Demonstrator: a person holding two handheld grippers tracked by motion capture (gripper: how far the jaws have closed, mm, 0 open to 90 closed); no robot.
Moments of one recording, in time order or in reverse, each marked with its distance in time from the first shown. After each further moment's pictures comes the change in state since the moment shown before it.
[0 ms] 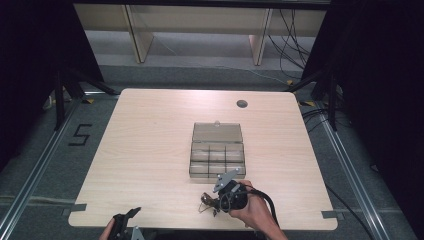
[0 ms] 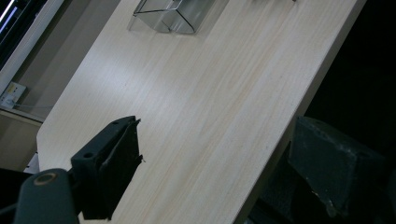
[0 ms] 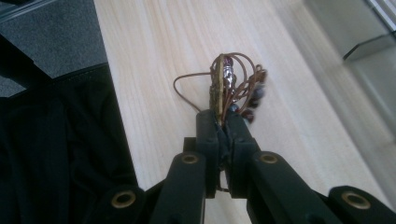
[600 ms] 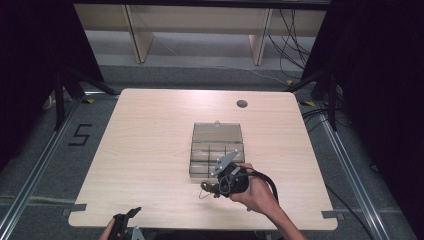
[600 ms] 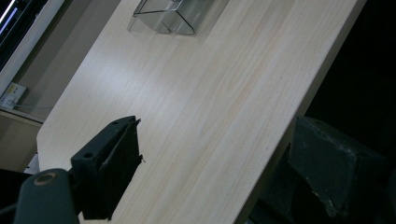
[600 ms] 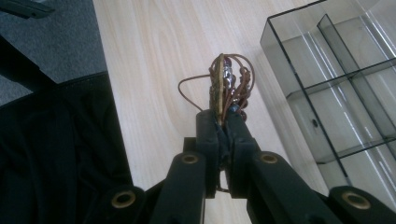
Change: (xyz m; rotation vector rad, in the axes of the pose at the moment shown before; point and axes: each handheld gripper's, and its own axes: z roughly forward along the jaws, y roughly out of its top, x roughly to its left) left arm -0.001 0.000 0.001 0.005 -0.010 -0.005; right arm -0.012 0.038 -0.039 0.036 0.003 -0.013
